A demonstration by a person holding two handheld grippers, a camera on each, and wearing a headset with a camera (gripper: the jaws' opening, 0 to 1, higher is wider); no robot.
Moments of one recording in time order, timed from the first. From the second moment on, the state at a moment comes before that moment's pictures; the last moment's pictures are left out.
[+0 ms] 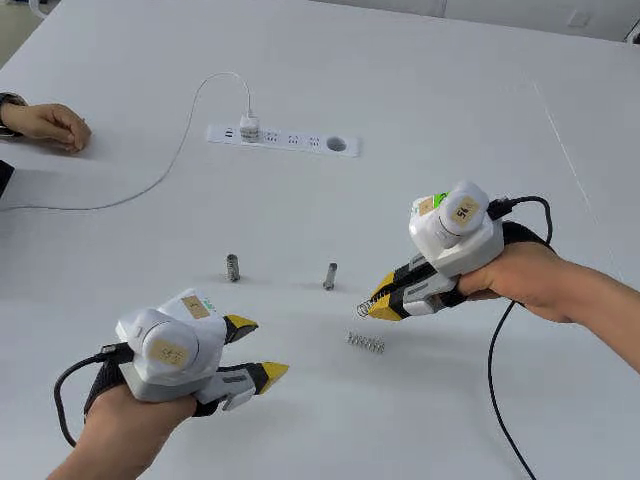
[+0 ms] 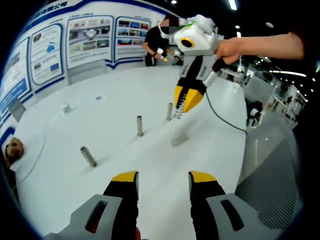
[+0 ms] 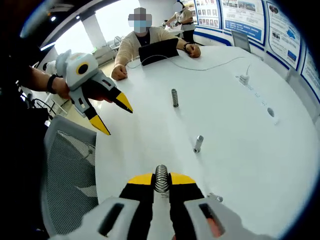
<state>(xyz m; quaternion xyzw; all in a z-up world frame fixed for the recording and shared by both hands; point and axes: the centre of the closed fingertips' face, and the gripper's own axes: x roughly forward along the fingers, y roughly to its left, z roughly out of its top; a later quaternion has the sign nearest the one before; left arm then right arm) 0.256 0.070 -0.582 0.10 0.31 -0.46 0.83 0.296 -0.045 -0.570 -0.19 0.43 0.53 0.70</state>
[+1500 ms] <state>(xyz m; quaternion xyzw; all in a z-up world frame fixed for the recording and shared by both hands) 0.265 0.110 -0.599 0.07 0.34 -0.40 0.85 0.368 -0.030 -0.585 -0.23 0.44 0.50 0.71</state>
